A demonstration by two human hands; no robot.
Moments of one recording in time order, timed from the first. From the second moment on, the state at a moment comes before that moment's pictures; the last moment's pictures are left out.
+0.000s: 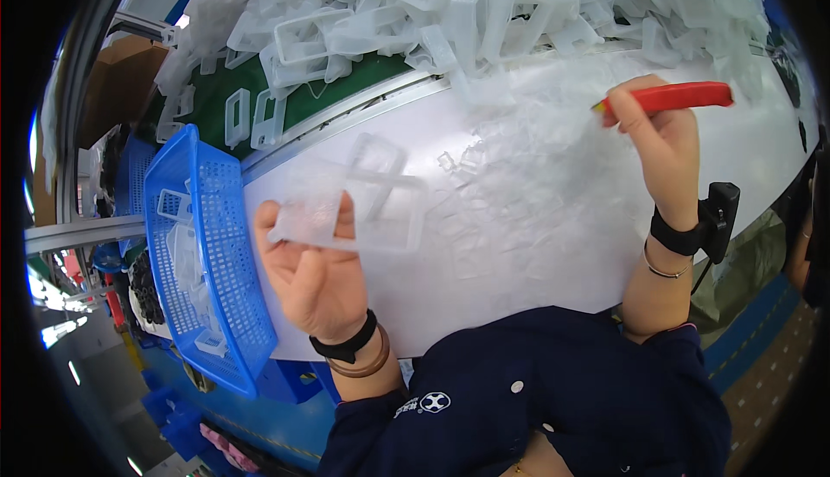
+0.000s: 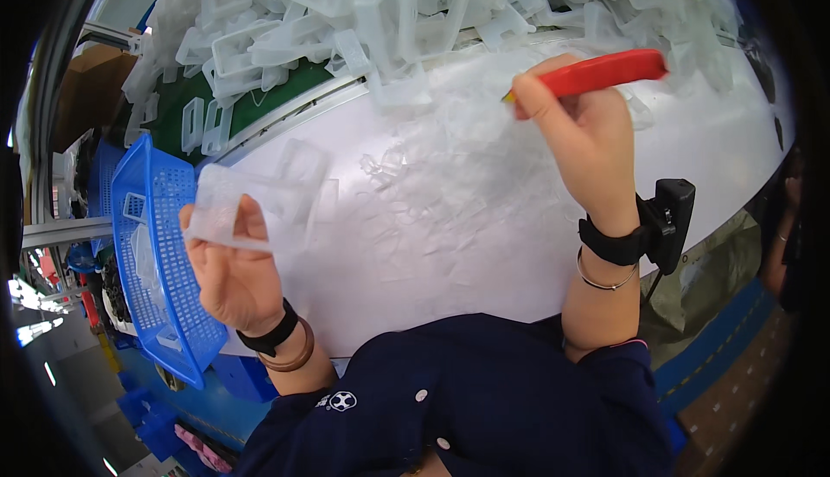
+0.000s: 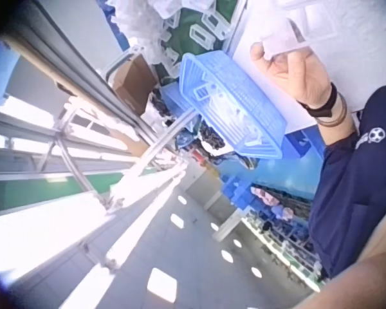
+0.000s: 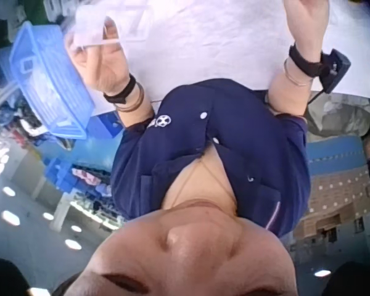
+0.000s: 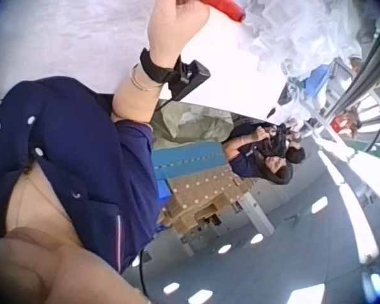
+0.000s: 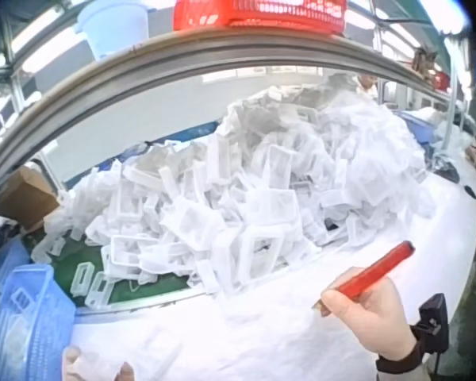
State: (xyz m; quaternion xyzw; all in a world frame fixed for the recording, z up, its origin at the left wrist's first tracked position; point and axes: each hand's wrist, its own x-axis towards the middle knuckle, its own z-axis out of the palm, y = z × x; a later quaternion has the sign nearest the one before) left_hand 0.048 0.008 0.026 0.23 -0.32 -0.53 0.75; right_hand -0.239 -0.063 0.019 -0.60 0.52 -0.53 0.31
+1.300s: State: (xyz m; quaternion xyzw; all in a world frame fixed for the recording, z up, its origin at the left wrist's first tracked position) left_hand 0.002 0.010 0.007 0.40 -0.45 -0.61 0.51; right_hand -0.175 -0.025 0.014 -0.85 0.25 -0.42 0.20
